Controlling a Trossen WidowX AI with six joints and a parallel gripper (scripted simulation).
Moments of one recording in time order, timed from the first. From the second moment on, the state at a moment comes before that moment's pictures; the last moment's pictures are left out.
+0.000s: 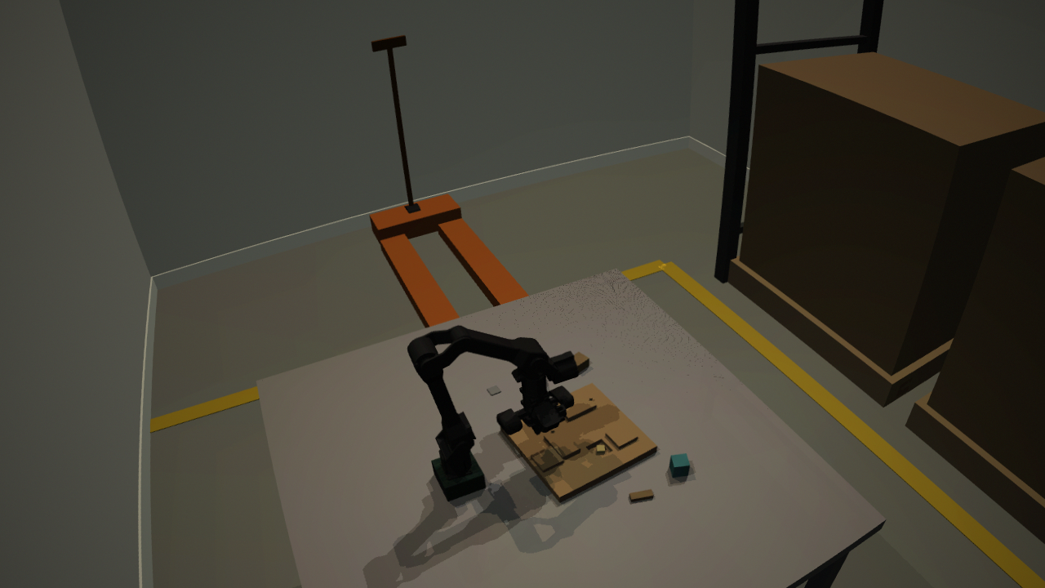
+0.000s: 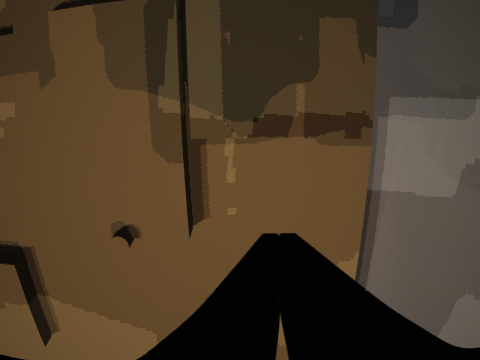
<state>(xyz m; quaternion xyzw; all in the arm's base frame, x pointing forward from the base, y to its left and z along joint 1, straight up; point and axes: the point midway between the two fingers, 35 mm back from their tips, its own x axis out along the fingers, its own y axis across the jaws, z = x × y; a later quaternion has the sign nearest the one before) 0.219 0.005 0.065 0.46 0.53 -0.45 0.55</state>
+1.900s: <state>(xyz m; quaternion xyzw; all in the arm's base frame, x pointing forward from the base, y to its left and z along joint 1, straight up) 0.220 0.006 0.011 0.46 0.53 -0.45 0.54</state>
